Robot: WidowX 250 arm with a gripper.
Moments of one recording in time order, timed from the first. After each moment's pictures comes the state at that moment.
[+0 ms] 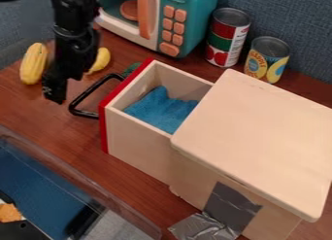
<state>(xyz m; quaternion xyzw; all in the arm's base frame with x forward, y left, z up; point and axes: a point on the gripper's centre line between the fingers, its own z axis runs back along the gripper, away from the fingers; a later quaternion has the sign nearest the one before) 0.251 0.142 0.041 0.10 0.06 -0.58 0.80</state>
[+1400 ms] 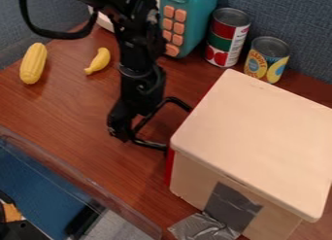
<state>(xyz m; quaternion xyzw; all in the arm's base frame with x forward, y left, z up) 0.263 0.019 0.026 0.05 -0.03 -0.67 0.74</state>
